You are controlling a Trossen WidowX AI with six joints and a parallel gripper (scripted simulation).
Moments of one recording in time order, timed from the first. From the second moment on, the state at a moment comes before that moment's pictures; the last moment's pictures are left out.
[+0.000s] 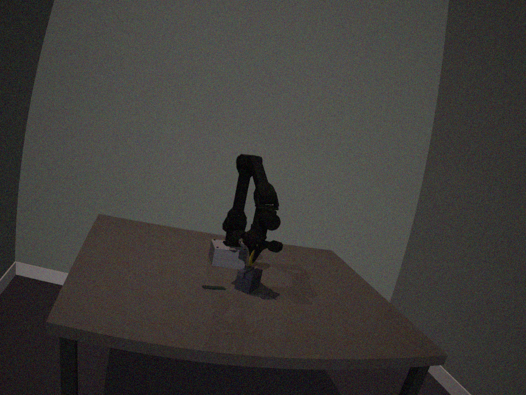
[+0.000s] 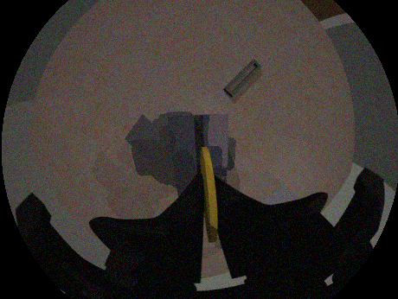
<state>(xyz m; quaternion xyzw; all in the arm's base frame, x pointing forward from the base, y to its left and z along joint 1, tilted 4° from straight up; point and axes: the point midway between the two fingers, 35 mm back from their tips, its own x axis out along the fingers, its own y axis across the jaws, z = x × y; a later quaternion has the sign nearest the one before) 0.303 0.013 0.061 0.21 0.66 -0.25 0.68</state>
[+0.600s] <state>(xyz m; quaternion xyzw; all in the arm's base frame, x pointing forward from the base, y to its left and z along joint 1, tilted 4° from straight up) 0.303 0.013 0.061 0.21 0.66 -0.26 0.68</state>
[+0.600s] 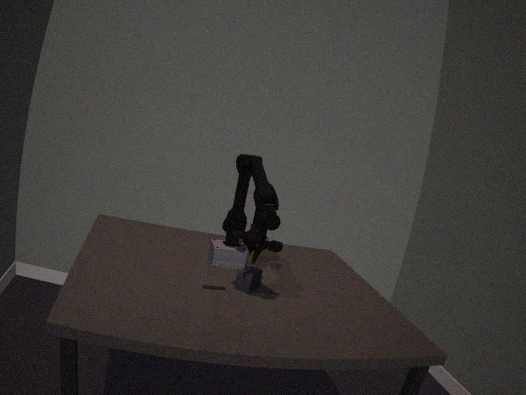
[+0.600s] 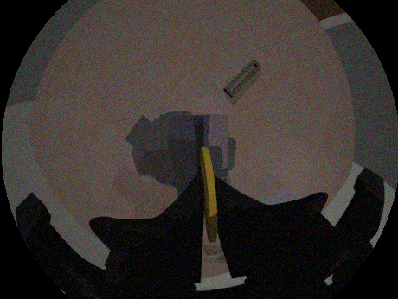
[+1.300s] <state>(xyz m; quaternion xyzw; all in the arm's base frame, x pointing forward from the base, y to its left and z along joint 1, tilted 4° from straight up) 0.303 0.012 0.054 0.21 0.66 -0.25 0.68</state>
